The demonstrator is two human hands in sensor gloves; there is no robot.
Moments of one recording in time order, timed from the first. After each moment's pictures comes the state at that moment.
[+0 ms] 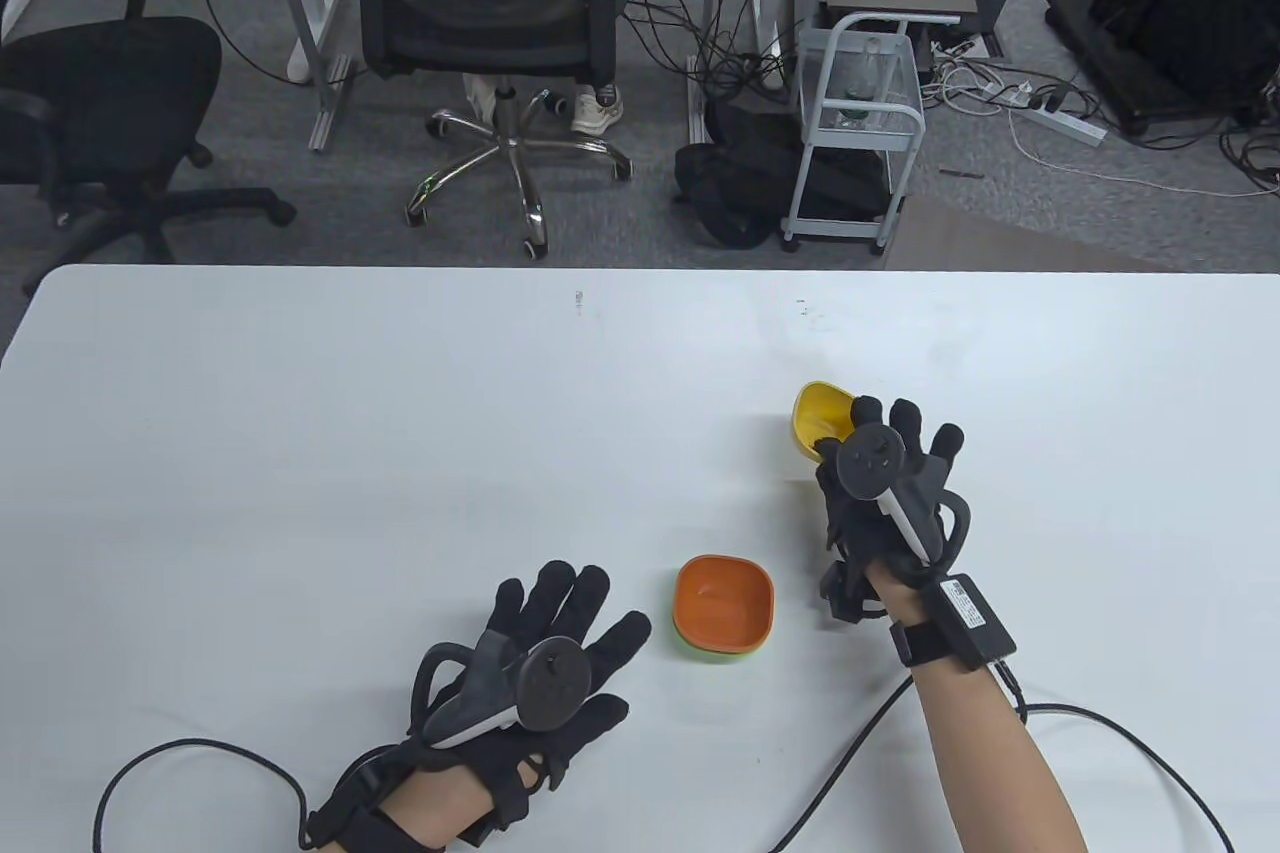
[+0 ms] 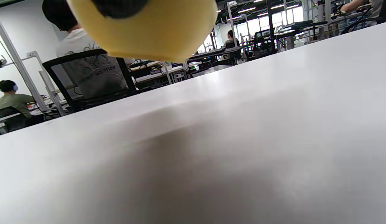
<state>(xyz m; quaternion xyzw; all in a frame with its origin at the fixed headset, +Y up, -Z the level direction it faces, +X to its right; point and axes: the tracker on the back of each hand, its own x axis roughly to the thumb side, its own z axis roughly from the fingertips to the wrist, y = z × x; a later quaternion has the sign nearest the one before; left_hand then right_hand) -0.125 -0.753 -0.232 -0.11 -0.21 0.06 0.97 0.208 -0.749 -0.403 -0.10 -0.02 0.98 0.17</state>
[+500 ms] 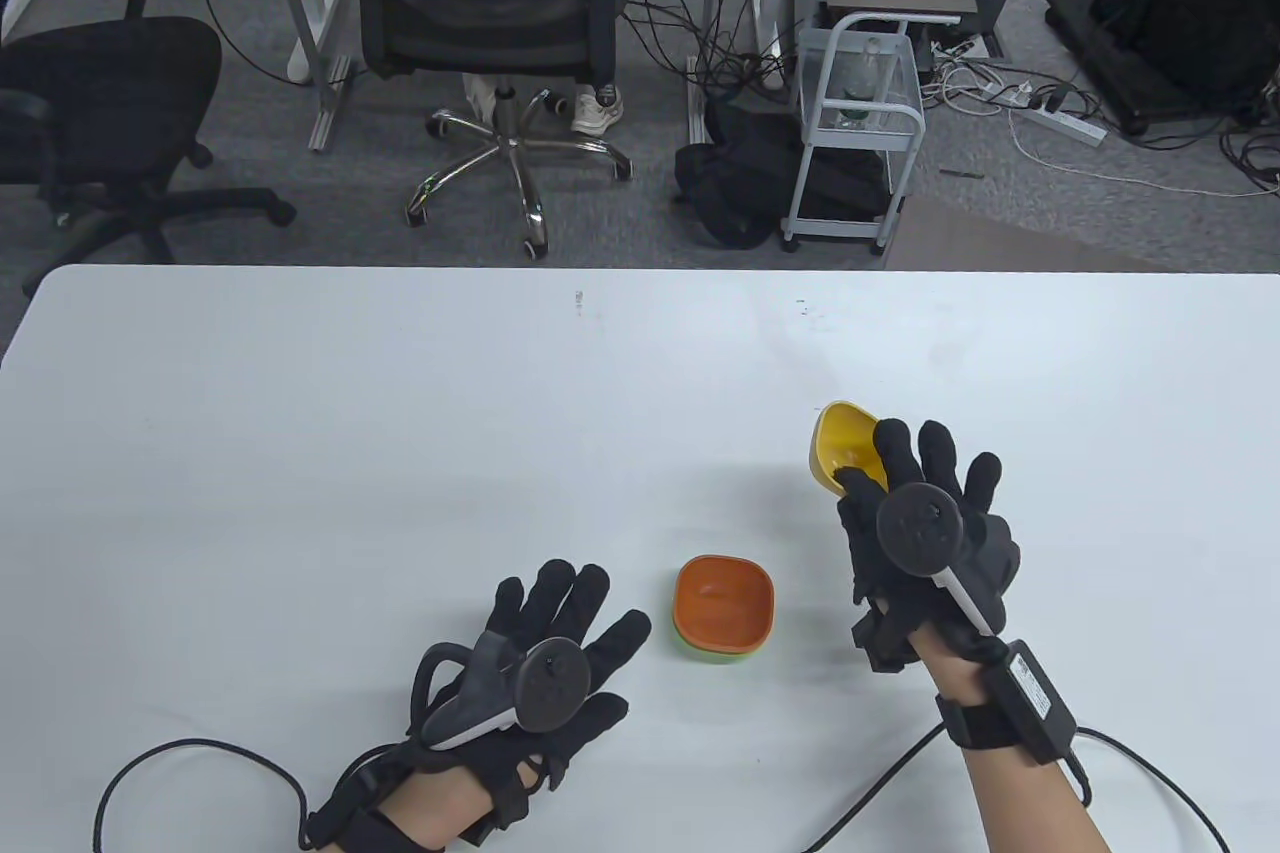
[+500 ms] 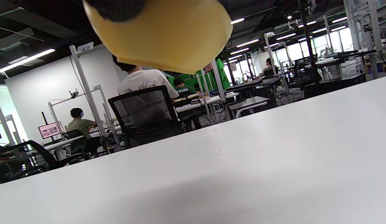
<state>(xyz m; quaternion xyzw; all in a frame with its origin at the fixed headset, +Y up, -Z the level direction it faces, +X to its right) -0.127 -0.751 -0.232 -0.10 -0.20 0.06 0.97 0.214 -0.692 -0.316 0.00 -0.12 0.98 0.18</state>
